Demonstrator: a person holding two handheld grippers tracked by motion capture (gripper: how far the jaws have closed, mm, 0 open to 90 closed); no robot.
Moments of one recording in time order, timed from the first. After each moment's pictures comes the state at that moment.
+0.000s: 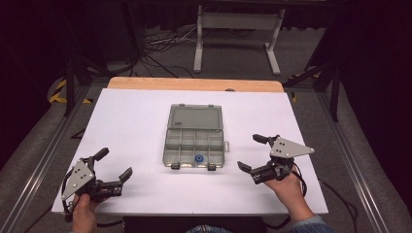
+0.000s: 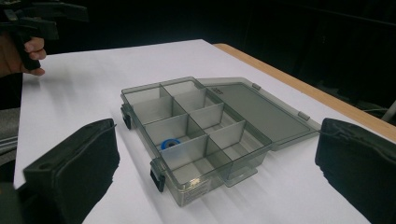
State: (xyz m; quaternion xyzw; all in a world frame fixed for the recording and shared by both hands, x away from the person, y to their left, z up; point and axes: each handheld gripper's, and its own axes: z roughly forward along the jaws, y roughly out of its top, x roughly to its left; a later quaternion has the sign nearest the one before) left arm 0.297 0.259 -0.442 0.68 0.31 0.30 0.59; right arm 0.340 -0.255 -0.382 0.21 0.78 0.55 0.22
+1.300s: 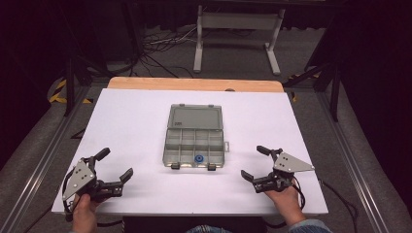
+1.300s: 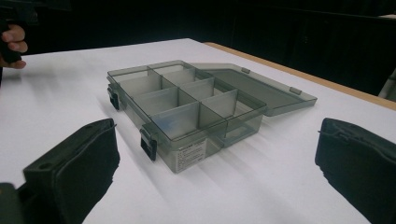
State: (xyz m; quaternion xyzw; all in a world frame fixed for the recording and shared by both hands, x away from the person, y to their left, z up) left arm 0.298 0.258 -0.443 0.68 0.31 0.30 0.59; right arm 0.331 -0.272 -0.436 0.24 0.75 0.57 0.23
